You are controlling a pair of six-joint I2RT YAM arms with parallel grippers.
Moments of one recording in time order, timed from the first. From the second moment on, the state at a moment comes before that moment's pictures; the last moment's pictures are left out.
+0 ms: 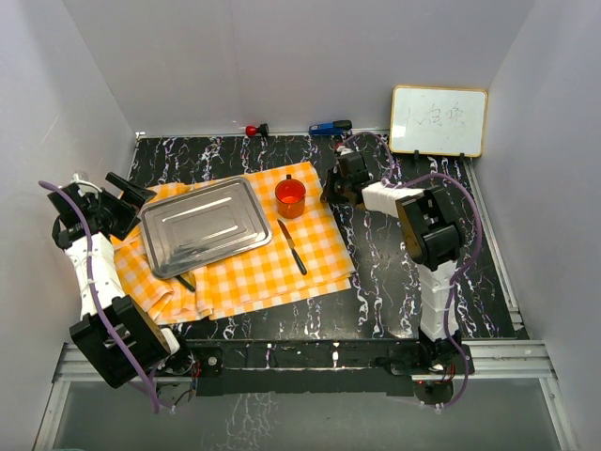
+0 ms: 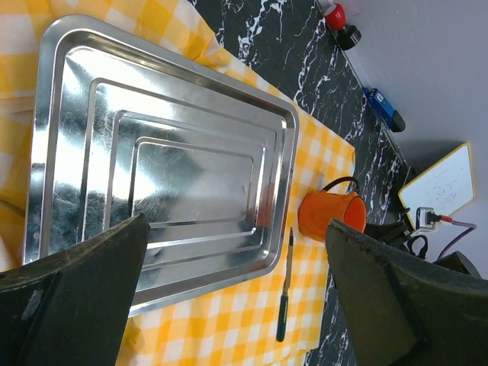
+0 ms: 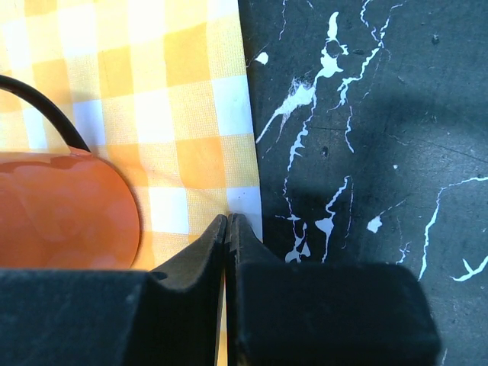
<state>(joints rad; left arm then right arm) 0.58 1.22 0.99 -0.45 0.57 -0.55 0.37 2.13 1.39 0.01 -0.16 0.39</state>
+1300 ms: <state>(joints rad) 0.58 1.25 0.97 -0.47 0.55 -0.49 0.02 1.97 1.18 0.01 -0.16 0.40</state>
